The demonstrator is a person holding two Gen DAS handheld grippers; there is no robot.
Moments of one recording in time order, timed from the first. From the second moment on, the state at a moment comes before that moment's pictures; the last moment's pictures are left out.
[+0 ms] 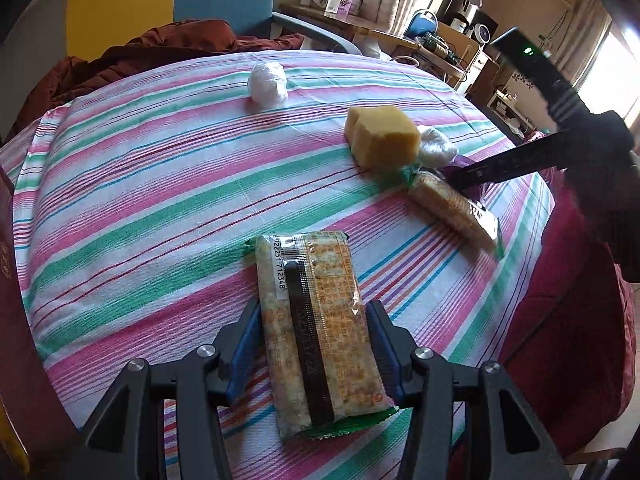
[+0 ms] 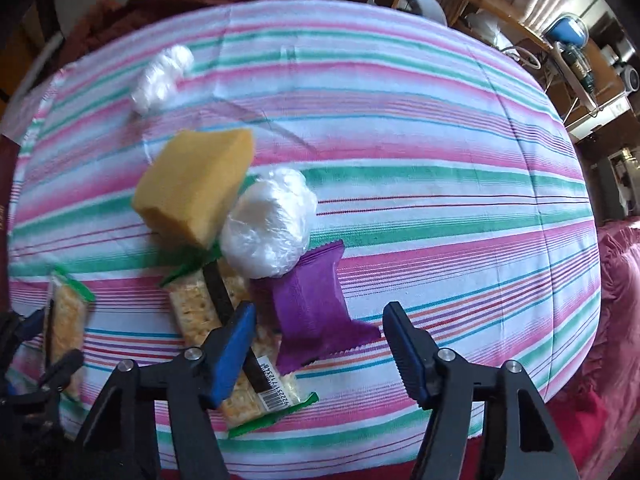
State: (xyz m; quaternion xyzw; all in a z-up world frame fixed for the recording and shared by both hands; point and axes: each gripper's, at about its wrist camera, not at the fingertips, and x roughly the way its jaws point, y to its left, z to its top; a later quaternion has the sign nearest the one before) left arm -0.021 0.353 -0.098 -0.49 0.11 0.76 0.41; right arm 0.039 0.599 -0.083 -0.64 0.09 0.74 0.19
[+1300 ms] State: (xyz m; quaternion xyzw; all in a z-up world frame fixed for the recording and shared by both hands) left arm -0.022 0.146 -0.001 -0.39 0.00 0.89 0.25; right arm -0.003 0.366 -0.008 -0.46 0.14 0.88 -0.03
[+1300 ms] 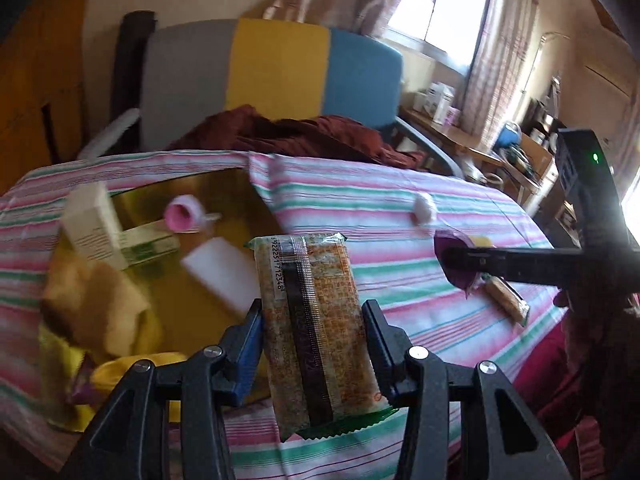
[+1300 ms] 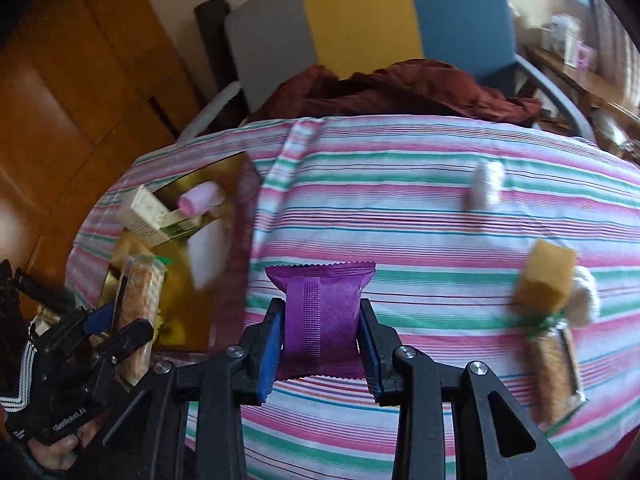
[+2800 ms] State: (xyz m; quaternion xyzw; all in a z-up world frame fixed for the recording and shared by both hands) left arm -0.084 0.032 -0.005 -0.40 -0.16 0.88 0.20; right arm -0.043 0.215 -0.046 -0.49 0.07 0.86 -0.16
